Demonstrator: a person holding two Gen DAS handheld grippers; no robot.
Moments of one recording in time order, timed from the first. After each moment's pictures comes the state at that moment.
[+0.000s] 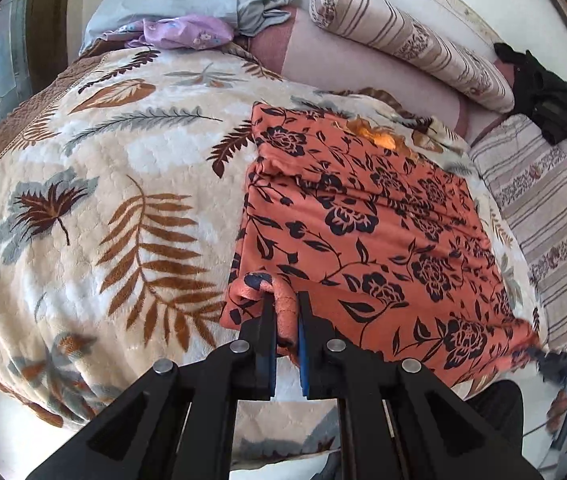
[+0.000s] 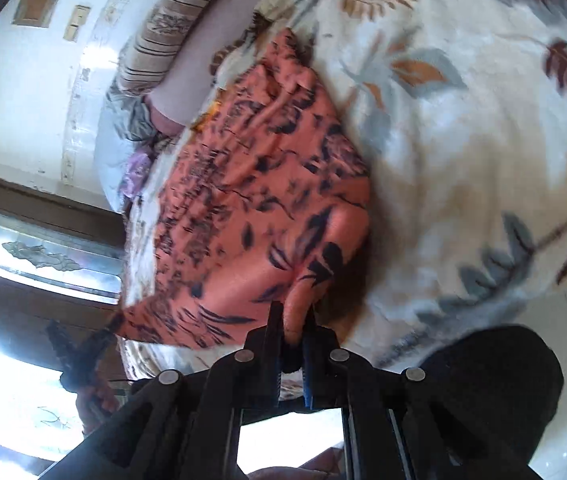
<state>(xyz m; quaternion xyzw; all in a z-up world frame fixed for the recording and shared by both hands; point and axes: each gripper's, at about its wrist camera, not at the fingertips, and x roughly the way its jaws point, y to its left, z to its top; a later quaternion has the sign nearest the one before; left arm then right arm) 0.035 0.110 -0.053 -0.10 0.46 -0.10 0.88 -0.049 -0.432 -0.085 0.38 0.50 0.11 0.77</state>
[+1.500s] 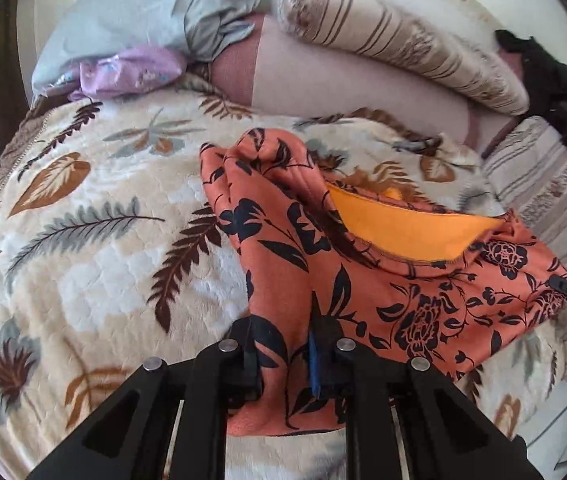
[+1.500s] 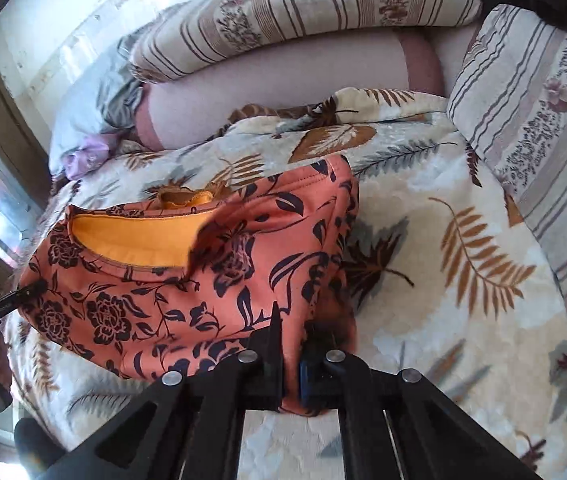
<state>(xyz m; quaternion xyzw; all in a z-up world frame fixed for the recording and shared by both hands) 0.176 0.060 -0.024 -0.06 0.45 -0.10 0.89 0.157 -0.376 -0.010 0.09 0.47 0.05 0.88</state>
